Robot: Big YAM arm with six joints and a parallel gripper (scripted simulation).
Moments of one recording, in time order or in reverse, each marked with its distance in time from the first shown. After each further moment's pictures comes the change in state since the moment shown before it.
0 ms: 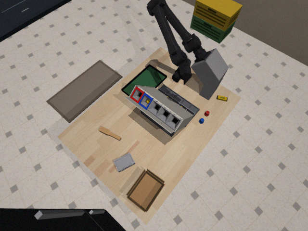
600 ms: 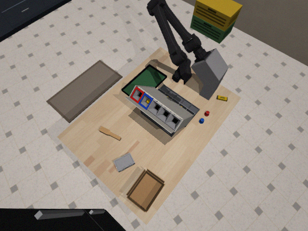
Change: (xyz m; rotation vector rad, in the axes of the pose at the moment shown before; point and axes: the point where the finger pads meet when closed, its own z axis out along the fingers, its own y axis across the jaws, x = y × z) arm 0.000 0.000 0.000 0.000 0.000 0.000
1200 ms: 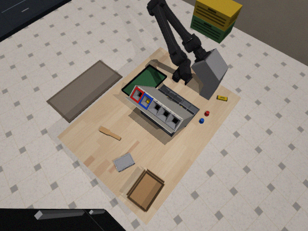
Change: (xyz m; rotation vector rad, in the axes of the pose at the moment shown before) arm 0.000 0.000 0.000 0.000 0.000 0.000
